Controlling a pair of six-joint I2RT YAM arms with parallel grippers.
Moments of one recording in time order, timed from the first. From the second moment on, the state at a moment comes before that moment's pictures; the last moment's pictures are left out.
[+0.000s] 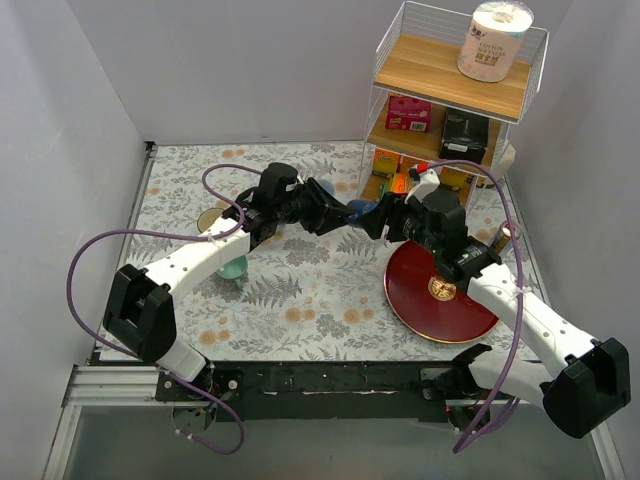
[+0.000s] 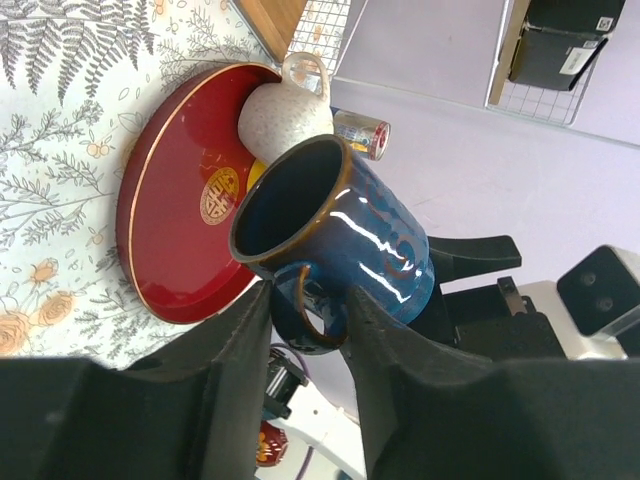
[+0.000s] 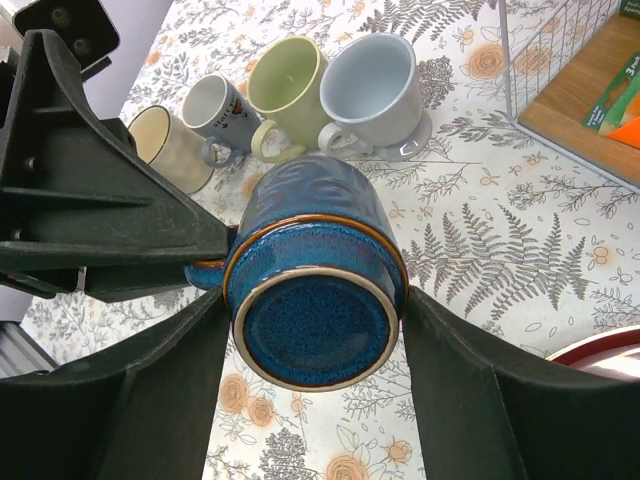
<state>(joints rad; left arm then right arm) -0.62 1.53 1.22 -0.18 0.37 -1.36 0.55 1.08 0.86 -0.09 -0.11 0.50</state>
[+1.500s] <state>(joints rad) -0.67 1.23 0.88 -0.19 -0.33 -0.85 0.57 1.00 0.94 -0.40 -0.04 0.47</state>
